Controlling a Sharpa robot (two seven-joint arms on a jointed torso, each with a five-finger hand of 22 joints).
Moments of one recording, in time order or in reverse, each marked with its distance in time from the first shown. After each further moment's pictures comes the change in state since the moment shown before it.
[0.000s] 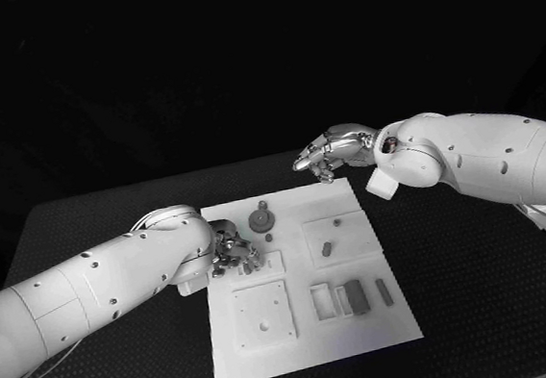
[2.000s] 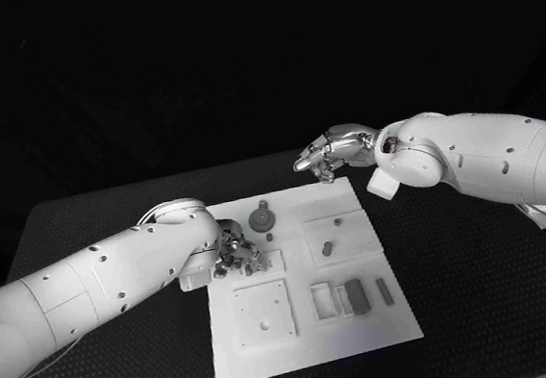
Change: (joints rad) left arm 0.004 0.026 0.015 -0.010 -0.022 0.107 -0.040; left_hand 0.040 0.020 -0.053 -0.016 -0.094 -0.047 -0.005 0.109 0.263 -0.007 -0.007 0.000 -0.002 -0.005 0.005 0.004 -0.008 -0.003 0.002 -0.002 0.008 -0.001; right arm -0.001 0.000 0.000 0.002 0.000 0.008 -0.002; right_hand 0.000 0.000 0.000 0.000 0.000 0.000 -0.001 0.000 -0.001 0.000 0.000 0.000 -0.002 0.001 0.001 0.000 -0.001 0.000 0.000 0.000 -0.004 0.002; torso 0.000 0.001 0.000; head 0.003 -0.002
